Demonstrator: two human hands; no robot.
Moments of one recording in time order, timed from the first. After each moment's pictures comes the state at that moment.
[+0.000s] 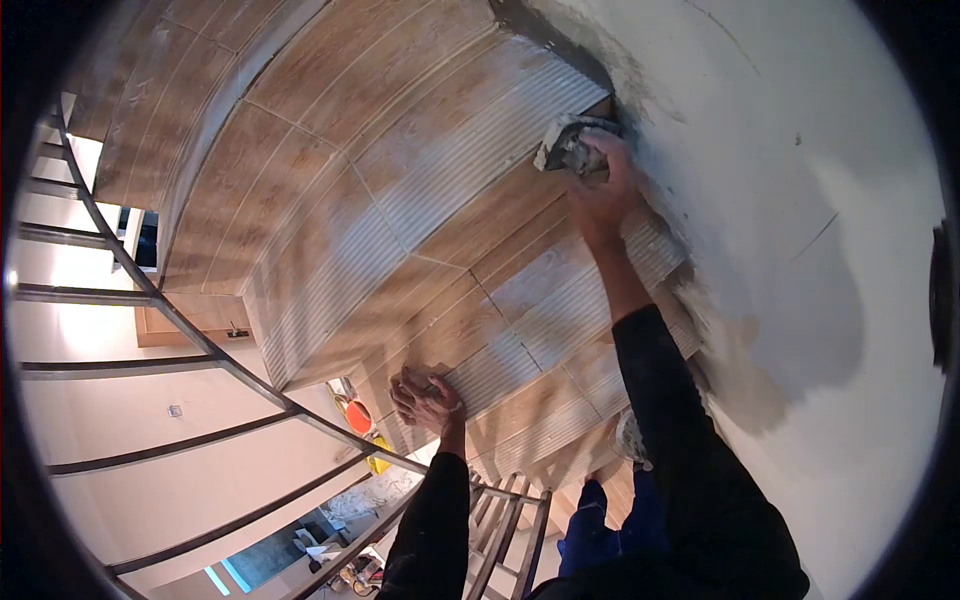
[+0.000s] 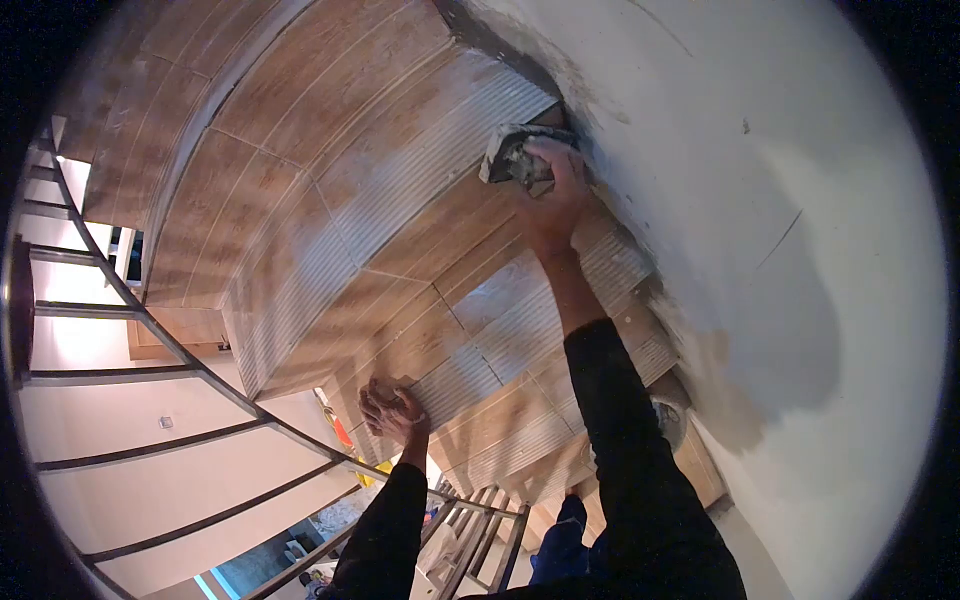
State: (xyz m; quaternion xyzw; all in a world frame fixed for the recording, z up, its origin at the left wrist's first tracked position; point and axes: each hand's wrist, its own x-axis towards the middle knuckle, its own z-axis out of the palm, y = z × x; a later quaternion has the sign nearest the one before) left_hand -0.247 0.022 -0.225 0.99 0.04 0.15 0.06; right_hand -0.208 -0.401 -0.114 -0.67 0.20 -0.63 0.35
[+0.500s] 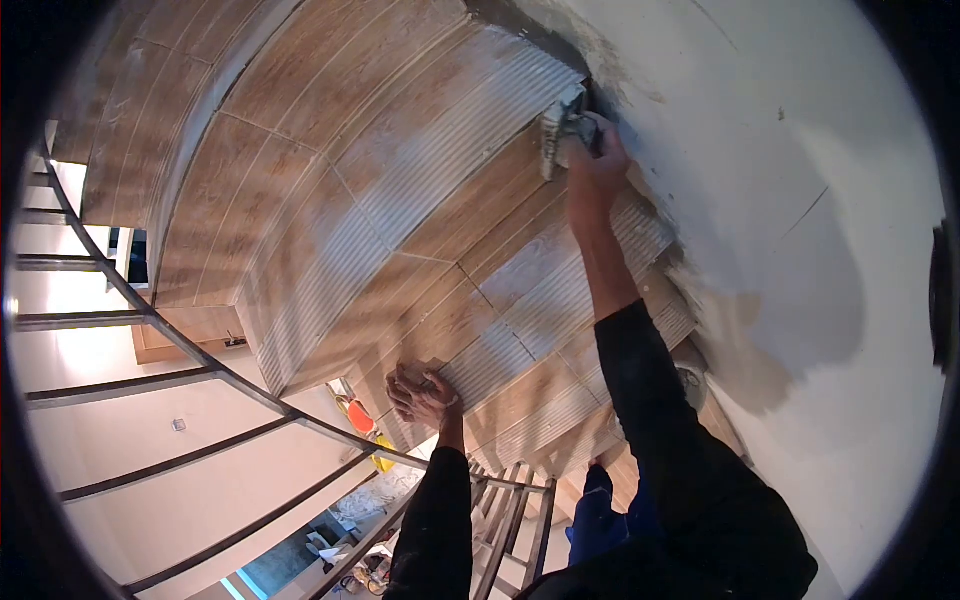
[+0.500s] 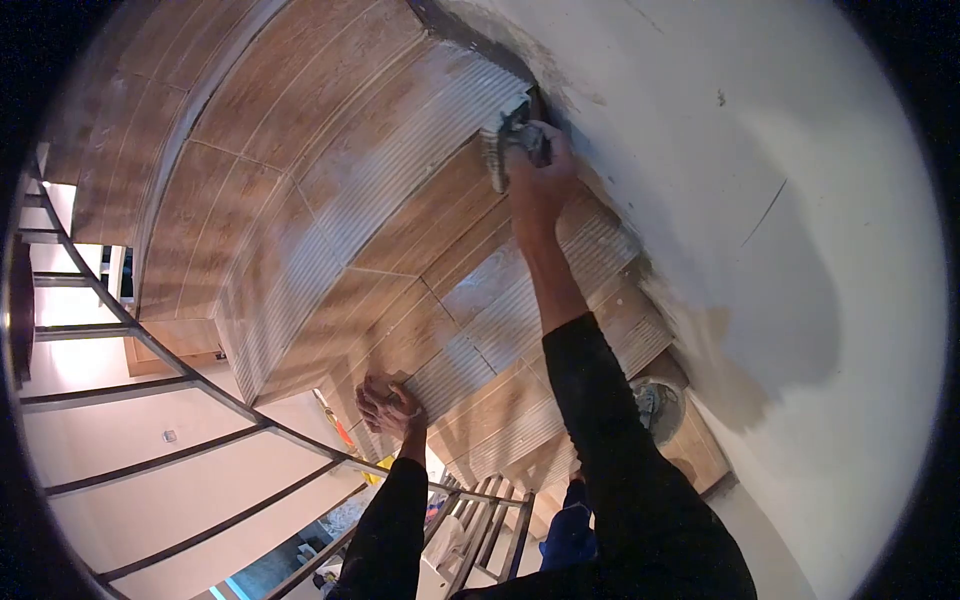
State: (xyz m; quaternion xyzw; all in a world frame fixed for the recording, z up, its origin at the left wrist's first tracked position) left_hand -0.245 0.027 -0.236 0.99 0.04 0.15 0.04; right_hand -0.204 -0.405 -0.104 -0.45 0.31 -0.53 0.65
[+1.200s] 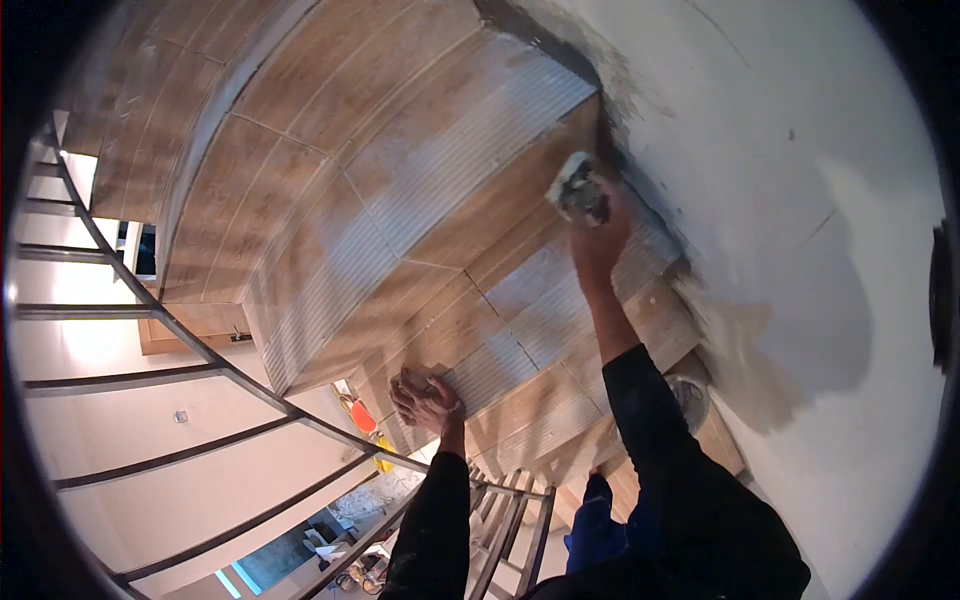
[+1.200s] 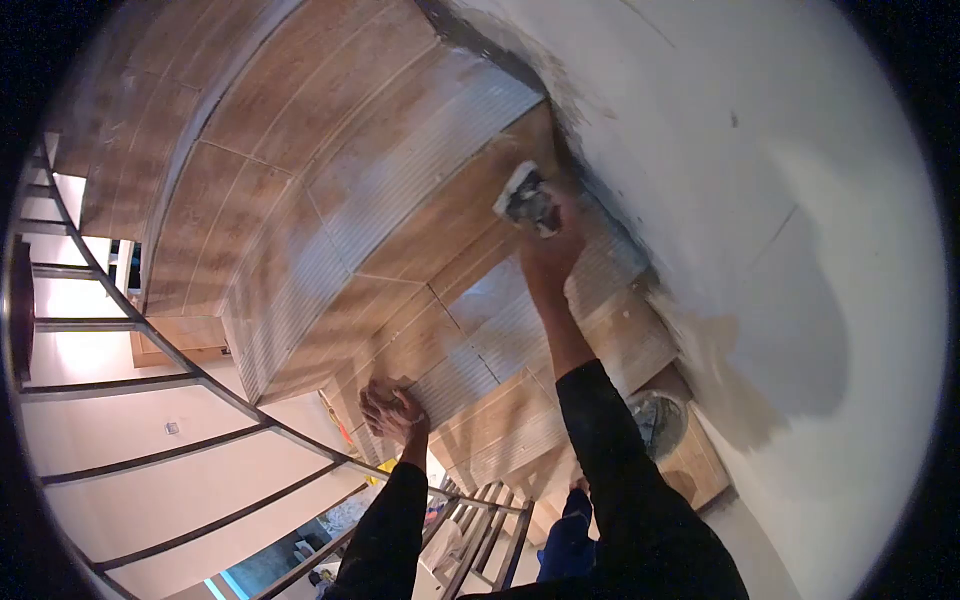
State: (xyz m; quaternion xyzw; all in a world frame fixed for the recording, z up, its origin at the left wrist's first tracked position) left_hand -0.246 0.016 -0.224 0.99 0.03 0.15 0.07; right_hand -0.232 -0.369 -0.167 -0.58 0.33 -0.50 0.55
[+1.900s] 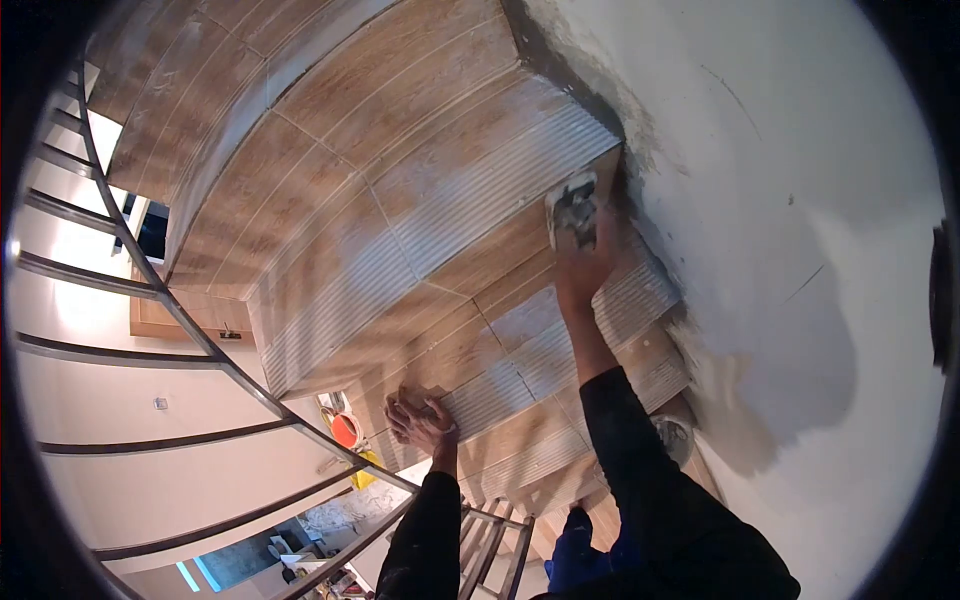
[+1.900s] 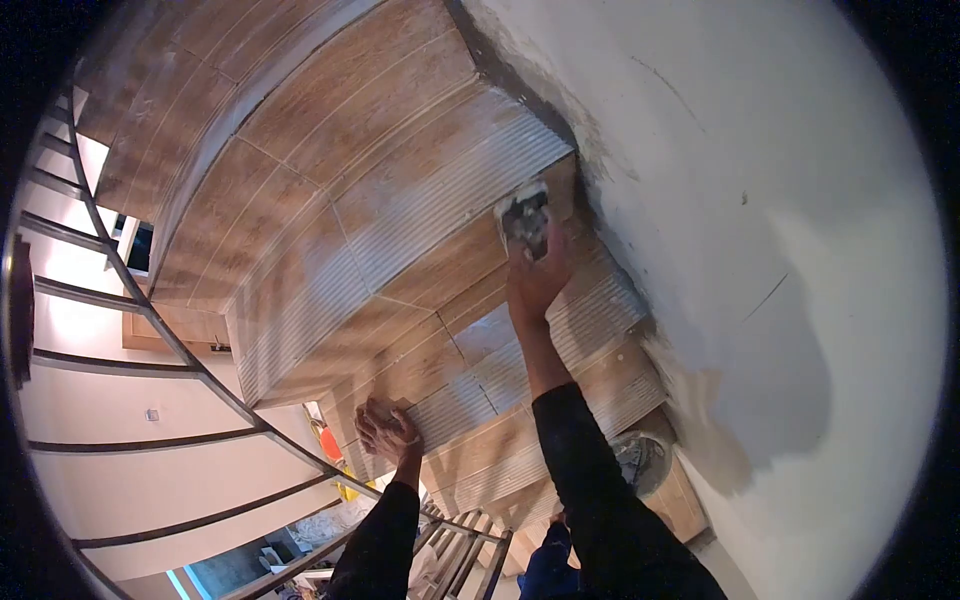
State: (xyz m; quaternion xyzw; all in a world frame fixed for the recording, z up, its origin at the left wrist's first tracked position) left_hand -0.247 0.020 -0.224 0.98 0.04 0.16 0.06; right_hand -0.207 -0.352 -0.119 -0.65 0.38 -0.52 0.40
